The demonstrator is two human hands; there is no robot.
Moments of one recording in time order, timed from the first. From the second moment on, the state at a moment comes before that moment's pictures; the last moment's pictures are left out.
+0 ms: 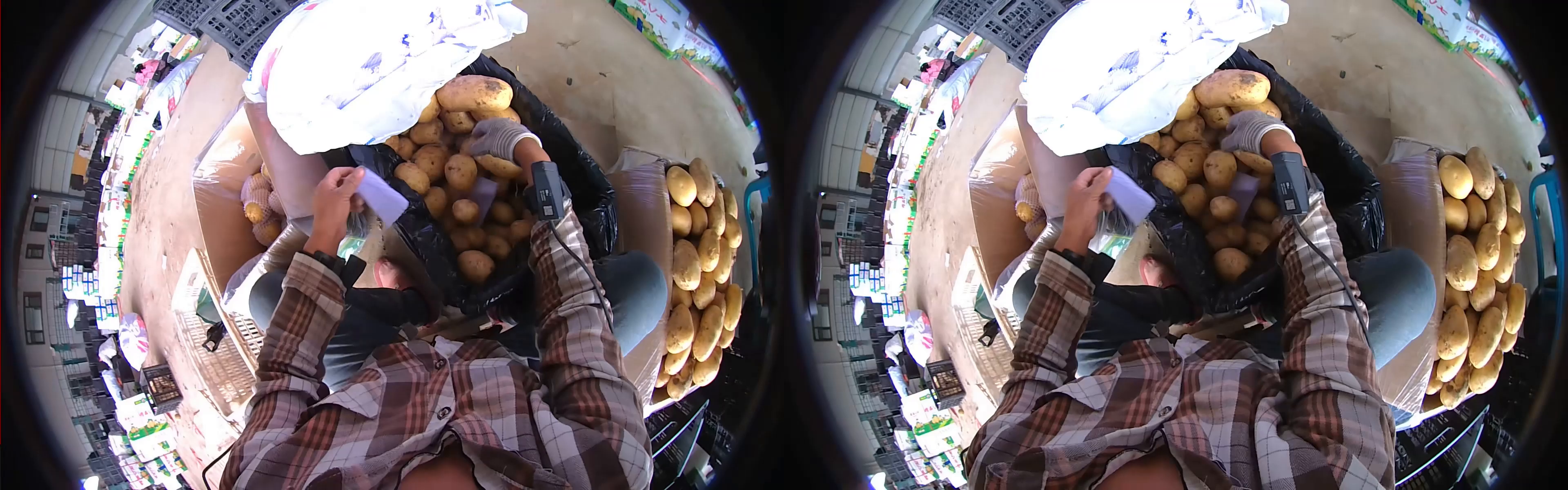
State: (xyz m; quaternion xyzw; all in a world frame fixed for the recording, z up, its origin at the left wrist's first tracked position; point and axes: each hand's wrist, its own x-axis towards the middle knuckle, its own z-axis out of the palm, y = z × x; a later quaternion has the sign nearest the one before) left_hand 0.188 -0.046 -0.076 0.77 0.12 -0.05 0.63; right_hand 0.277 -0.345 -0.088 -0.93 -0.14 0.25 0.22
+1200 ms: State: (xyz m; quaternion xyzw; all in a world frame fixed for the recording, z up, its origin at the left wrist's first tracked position) left_hand 0.205 -0.056 -0.105 0.55 0.08 -0.03 0.83; right_hand 0.303 -0.271 -0.190 -0.79 -0.07 0.14 0.59
